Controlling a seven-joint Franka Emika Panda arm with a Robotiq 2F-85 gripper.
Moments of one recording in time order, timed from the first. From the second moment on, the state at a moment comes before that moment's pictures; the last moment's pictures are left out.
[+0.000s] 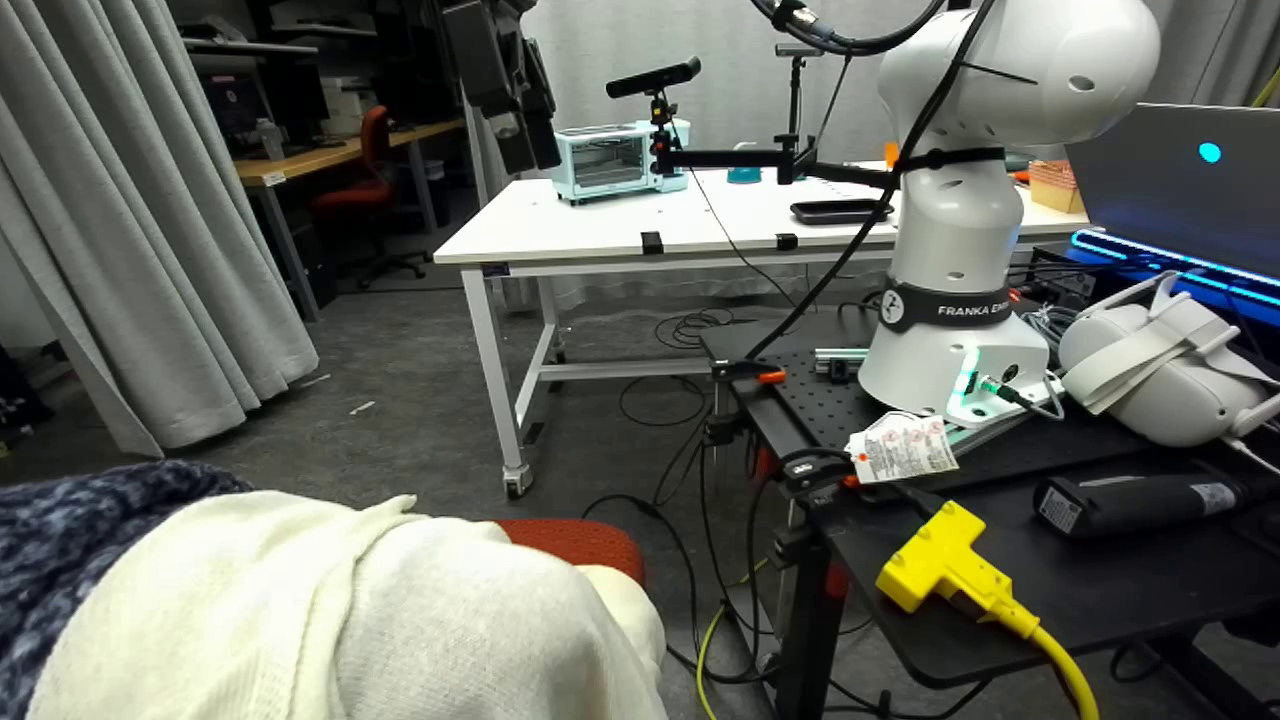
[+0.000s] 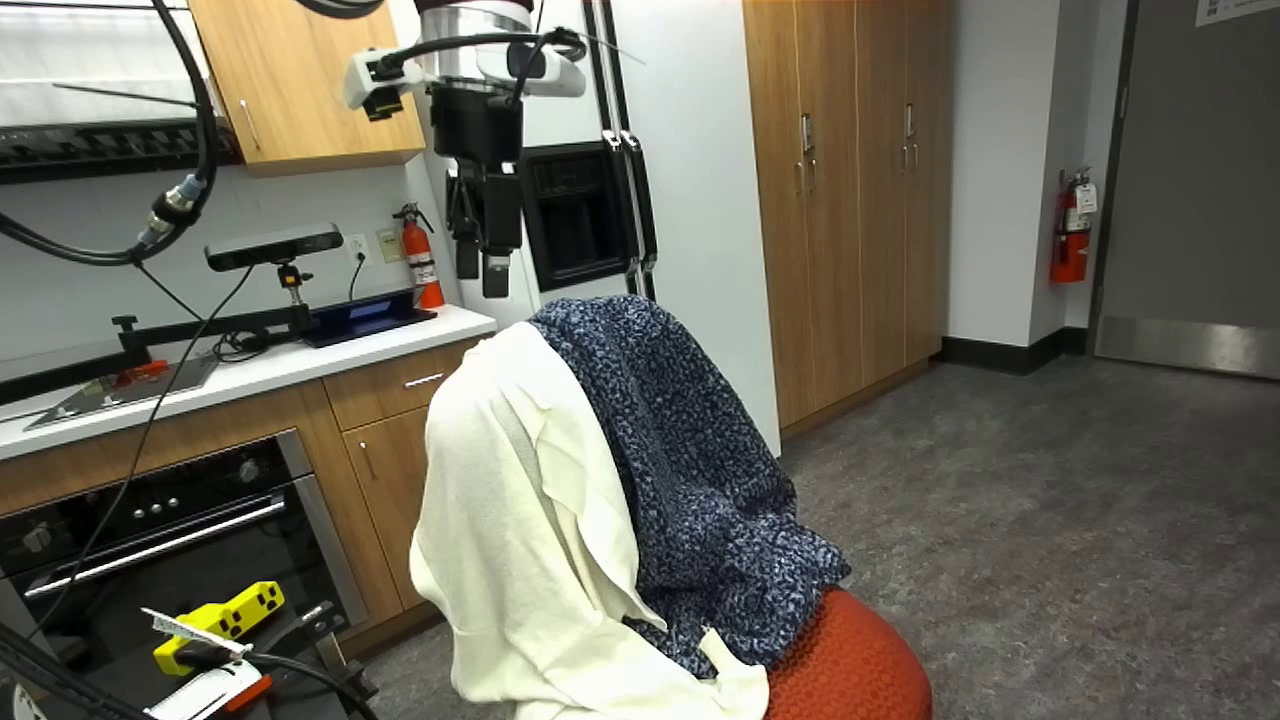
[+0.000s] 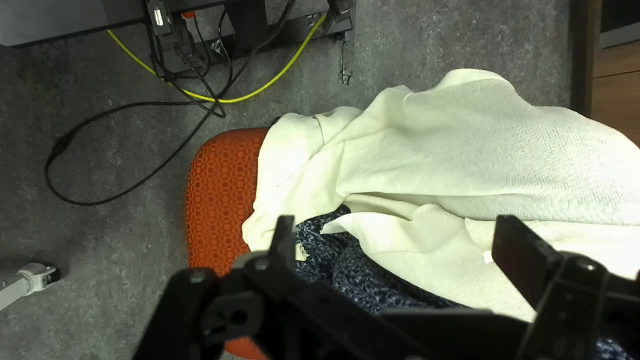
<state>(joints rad) 0.00 -0.28 -0.04 -2.30 0.14 1.87 0.14</state>
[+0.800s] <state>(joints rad) 0.00 -0.26 -0.02 -2.28 0.06 1.86 -0.05</state>
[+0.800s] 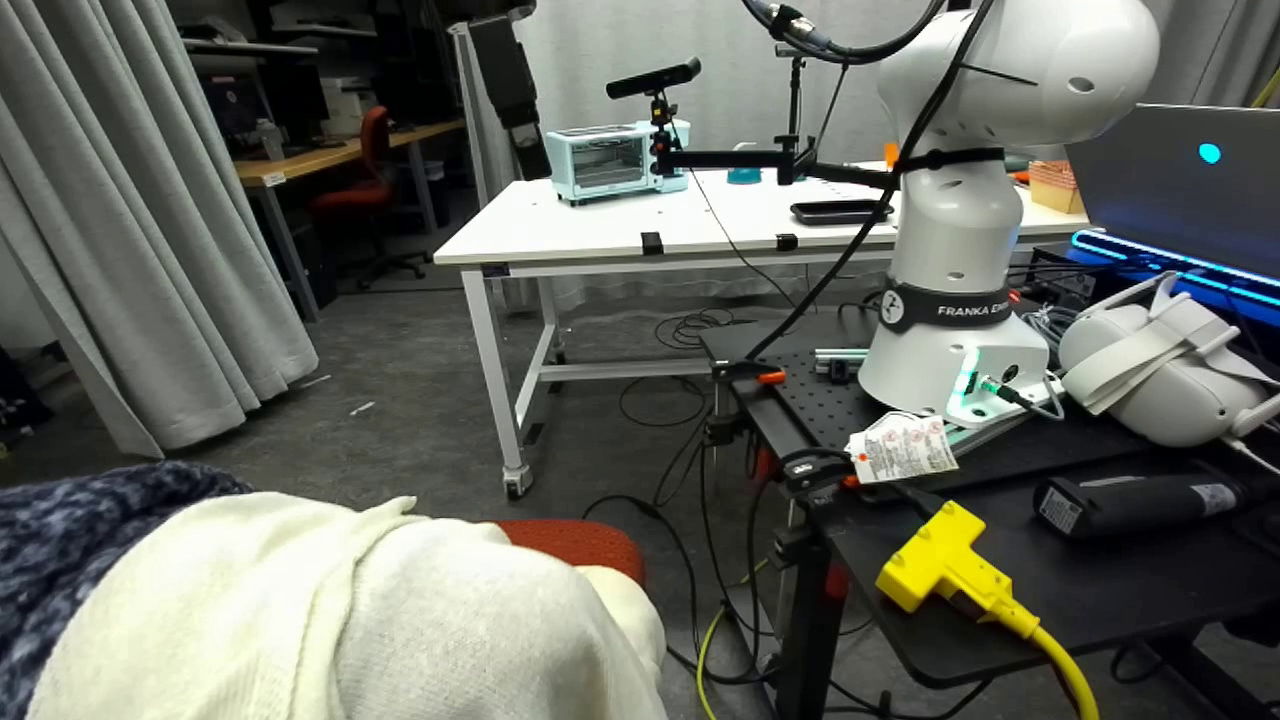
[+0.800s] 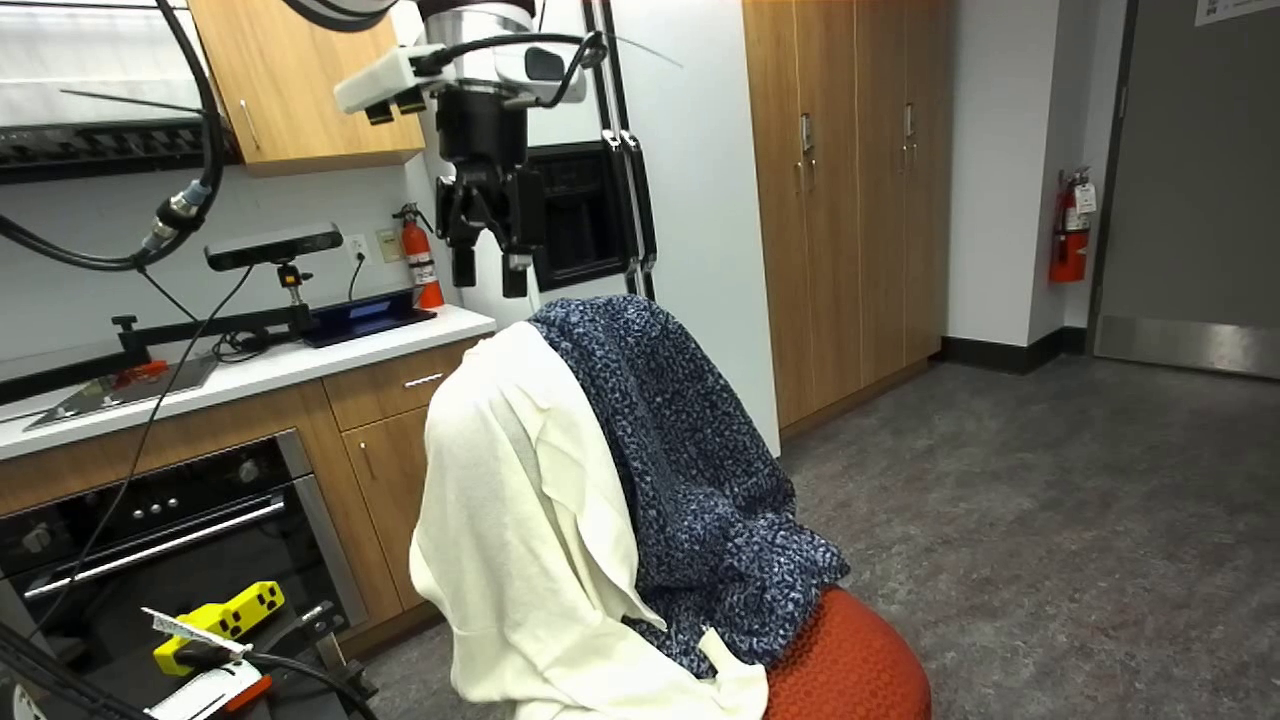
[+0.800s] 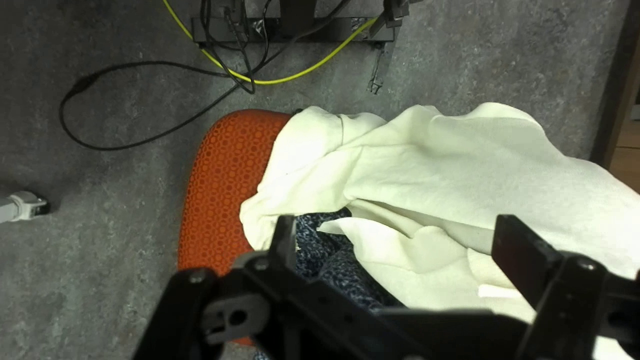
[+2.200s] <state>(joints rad) 0.15 0.00 0.16 -2.01 0.06 1.87 -0.03</state>
